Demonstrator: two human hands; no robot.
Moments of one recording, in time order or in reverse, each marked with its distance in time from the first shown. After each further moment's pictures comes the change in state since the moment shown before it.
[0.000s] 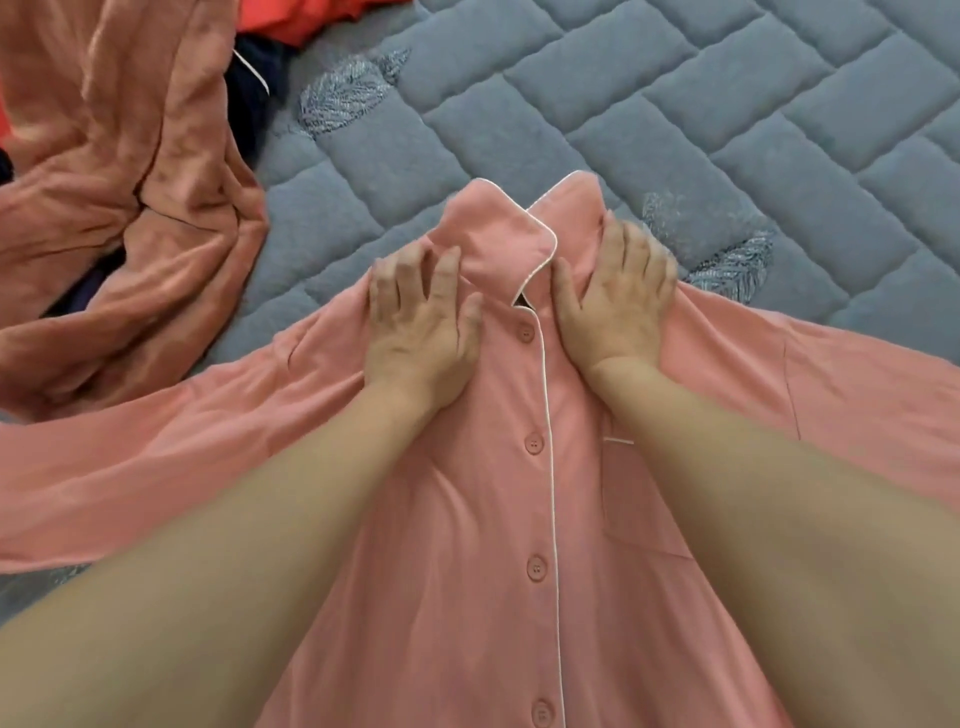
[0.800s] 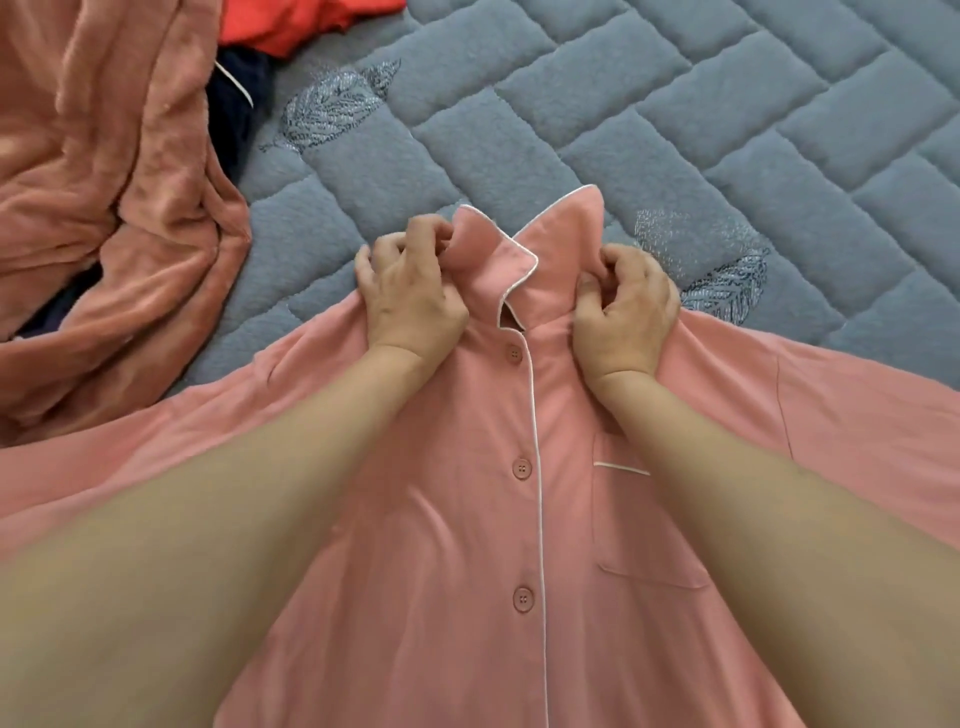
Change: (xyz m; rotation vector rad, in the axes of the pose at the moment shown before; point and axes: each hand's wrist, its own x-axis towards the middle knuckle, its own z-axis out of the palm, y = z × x) left_hand 0.042 0.018 -0.013 -0.372 0.110 -0.127; right_hand 0.005 0.010 -0.002 0.430 0.124 0.134
